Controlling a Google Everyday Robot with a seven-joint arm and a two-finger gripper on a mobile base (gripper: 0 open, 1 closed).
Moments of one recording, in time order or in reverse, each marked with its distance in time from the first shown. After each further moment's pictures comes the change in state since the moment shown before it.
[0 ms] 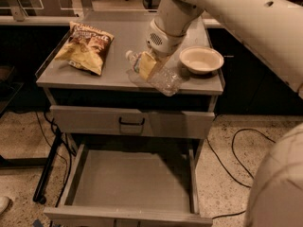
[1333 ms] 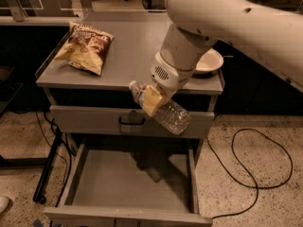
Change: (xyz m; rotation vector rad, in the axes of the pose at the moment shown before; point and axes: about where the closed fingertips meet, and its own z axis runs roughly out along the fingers) arm 0.081 0.077 0.004 -0.044 0.064 0.057
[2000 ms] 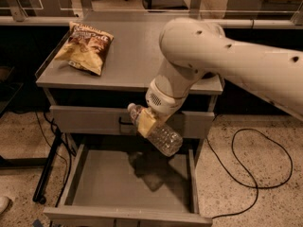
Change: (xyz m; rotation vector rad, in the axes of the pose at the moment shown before) arm 0.020 0.014 0.065 -0.069 0.036 0.076
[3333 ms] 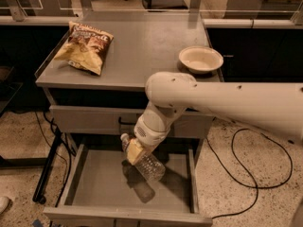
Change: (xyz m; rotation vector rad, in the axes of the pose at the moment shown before) arm 0.015 0.009 0.127 -0.111 0.060 0.103
